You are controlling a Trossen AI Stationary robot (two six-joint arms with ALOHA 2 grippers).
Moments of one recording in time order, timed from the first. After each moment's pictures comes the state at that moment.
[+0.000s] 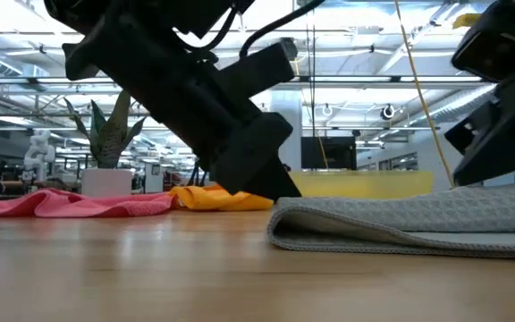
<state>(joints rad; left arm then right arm) -0.37 2.07 1.14 0.12 -0.62 -0.25 0.71 1.54 0.44 0.38 0.47 0.67</state>
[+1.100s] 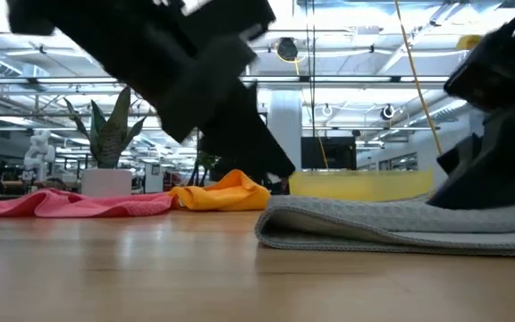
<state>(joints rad) -0.48 2.00 1.14 0.07 -0.62 -0.27 0.70 1.77 0.44 0.70 0.58 0.63</state>
